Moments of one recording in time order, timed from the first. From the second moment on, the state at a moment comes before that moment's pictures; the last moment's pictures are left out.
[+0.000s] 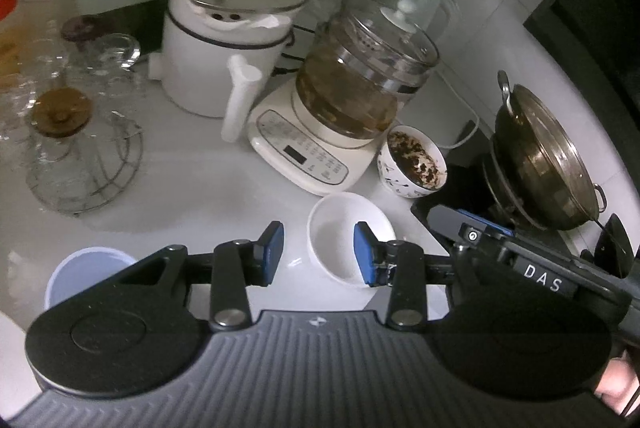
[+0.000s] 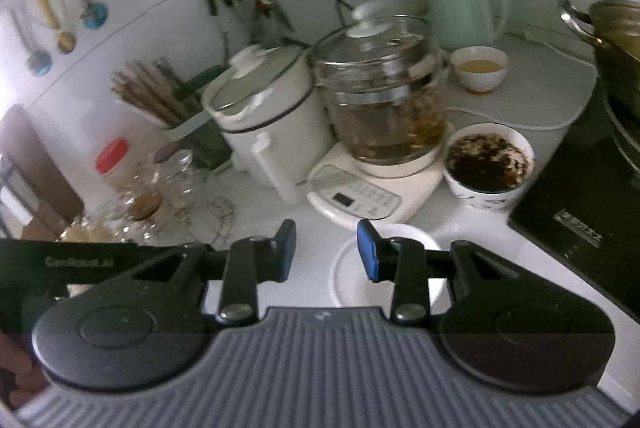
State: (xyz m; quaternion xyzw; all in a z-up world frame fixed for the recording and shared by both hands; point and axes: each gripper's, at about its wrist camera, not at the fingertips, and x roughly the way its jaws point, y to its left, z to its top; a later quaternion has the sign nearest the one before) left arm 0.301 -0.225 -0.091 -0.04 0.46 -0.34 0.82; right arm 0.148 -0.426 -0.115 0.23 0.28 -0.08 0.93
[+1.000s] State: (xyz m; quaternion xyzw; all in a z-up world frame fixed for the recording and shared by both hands) left arm 0.356 -0.306 -0.175 -0.04 0.54 -0.32 0.78; right arm 0.203 -0.514 -0.203 0.28 0.40 -0.07 0.87
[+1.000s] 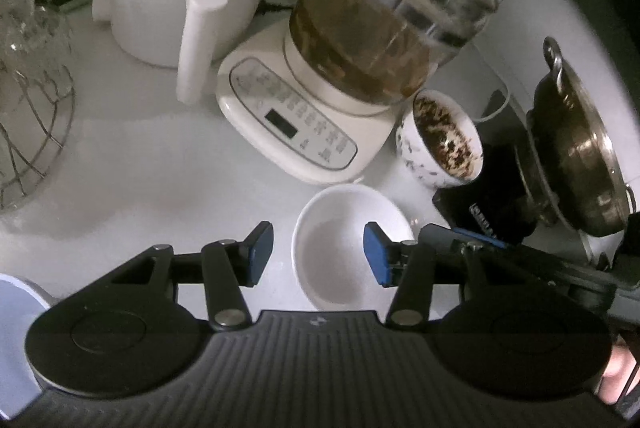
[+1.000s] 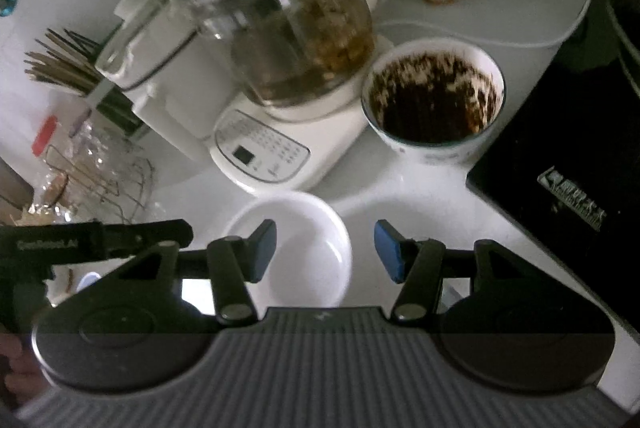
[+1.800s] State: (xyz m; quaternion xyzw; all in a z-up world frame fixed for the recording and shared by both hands) left arm 0.365 -0.319 -0.208 -0.02 0.57 -0.33 0.75; right arm 0.224 -0.511 -0.235 0.31 0.46 -0.06 0.83
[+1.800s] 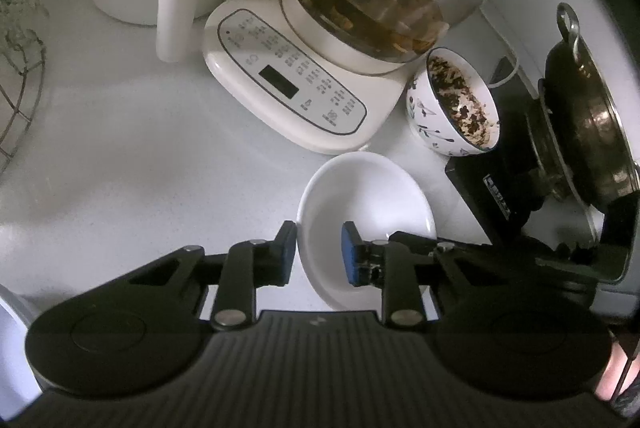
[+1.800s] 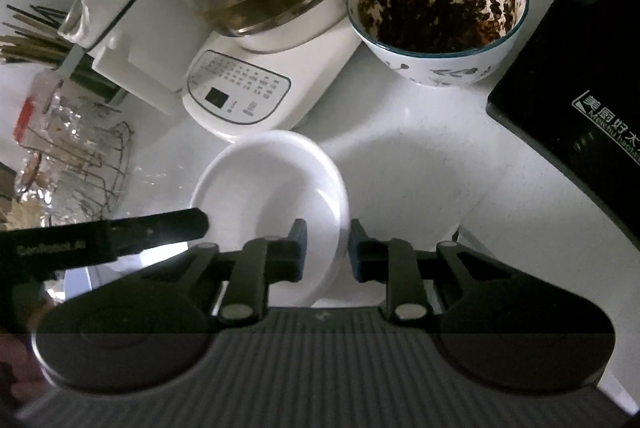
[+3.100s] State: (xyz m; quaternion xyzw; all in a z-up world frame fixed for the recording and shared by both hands) left arm 0.341 -0.250 -0.127 -0.06 0.55 -0.31 0.78; right arm 0.215 -0.458 -0.157 0.25 0.42 0.00 0.87
